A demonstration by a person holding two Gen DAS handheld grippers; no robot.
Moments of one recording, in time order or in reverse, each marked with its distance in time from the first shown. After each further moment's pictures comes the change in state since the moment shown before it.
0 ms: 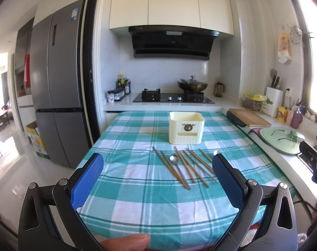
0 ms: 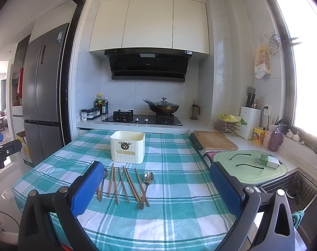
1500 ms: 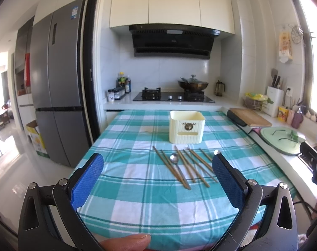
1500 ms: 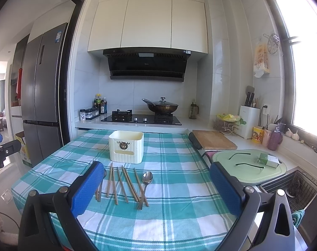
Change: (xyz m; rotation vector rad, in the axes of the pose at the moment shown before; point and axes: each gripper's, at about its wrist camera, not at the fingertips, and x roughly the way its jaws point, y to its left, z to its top) left arm 0.007 -0.002 -0.005 -0.003 0.003 0.000; right arm 0.001 -0.001 -0.001 0.005 -0.001 -0.007
